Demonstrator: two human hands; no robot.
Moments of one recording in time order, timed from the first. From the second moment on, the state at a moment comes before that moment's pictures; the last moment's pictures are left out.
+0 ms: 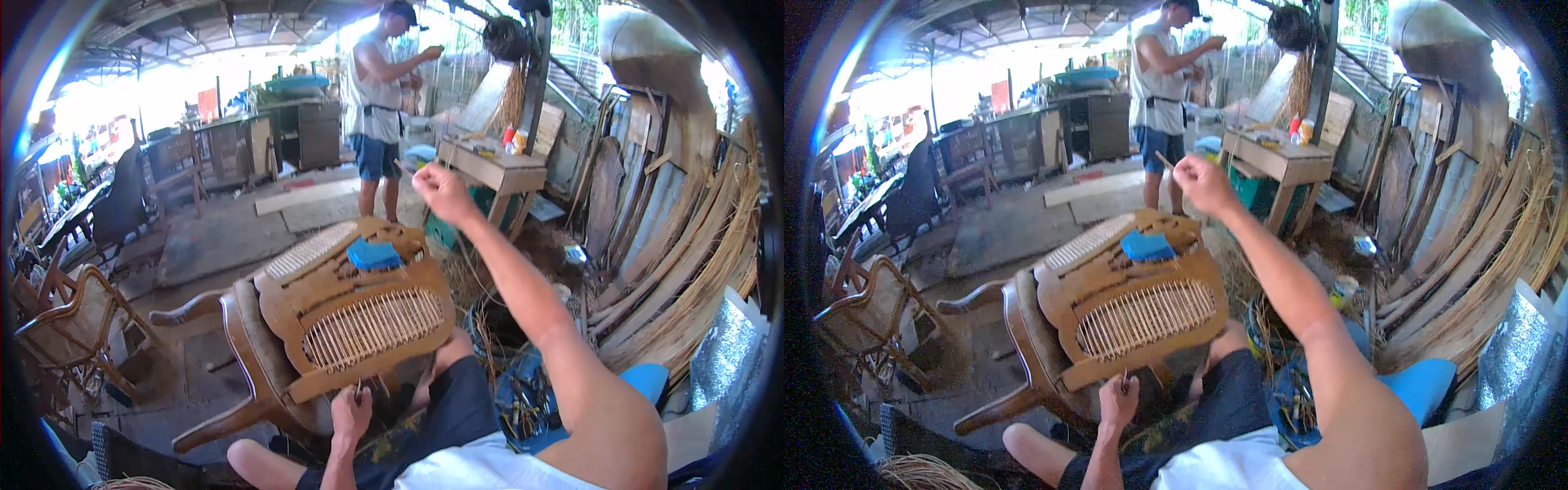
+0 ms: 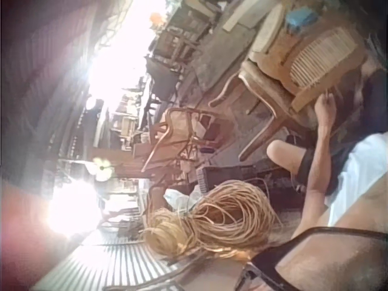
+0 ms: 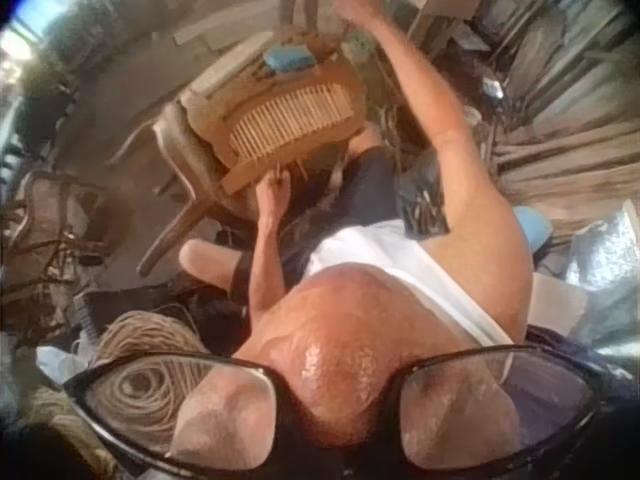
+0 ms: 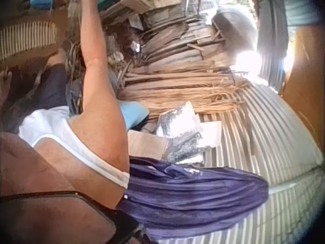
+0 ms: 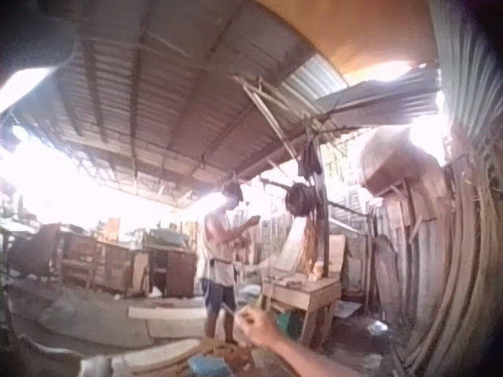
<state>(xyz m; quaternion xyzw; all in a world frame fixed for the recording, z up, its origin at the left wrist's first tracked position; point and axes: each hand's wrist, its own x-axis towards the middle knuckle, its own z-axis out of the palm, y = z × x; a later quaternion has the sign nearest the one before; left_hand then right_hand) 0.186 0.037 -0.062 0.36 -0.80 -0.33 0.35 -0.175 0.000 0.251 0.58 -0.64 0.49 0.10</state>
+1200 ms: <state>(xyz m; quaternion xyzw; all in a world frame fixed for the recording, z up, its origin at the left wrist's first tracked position) 0.121 0.056 0.000 0.46 -0.57 -0.59 0.34 -0.231 -0.015 0.083 0.65 -0.67 0.36 0.08</state>
